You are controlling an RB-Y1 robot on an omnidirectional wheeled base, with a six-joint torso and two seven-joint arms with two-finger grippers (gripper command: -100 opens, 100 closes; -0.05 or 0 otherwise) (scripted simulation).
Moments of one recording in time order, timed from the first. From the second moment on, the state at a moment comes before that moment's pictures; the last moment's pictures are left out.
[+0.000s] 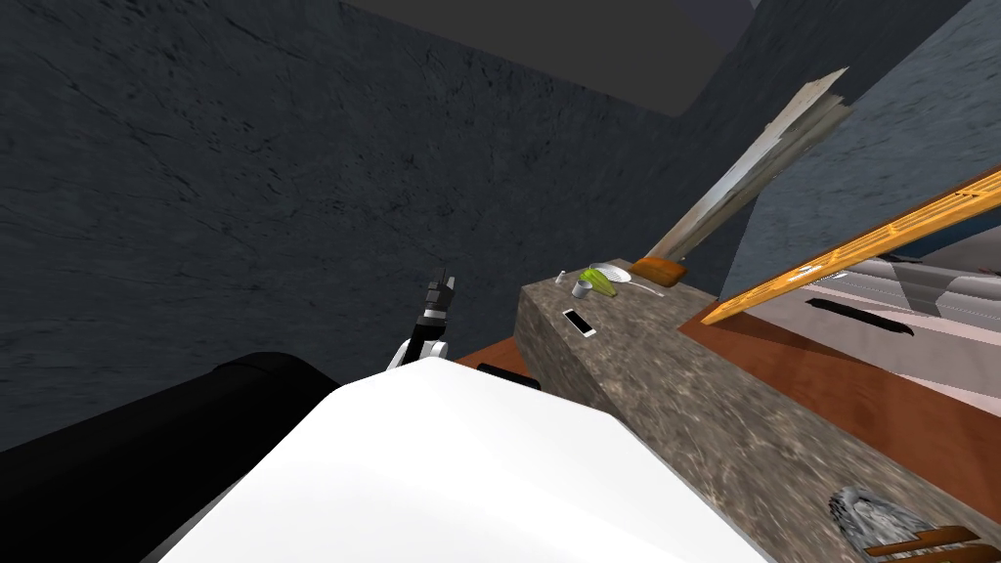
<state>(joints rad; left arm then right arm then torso) 0.54 0.03 0.01 -2.22 -0.06 -0.36 0.09 1.04 -1.69 -0.17 -0.80 0.73 -0.90 -0.97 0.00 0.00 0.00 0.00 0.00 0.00</state>
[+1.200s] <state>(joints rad) 0.54 0.03 0.01 -2.22 -0.06 -0.36 0.09 1.04 -1.80 -0.20 -0.75 0.70 -0.99 -0.97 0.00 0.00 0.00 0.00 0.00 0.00</state>
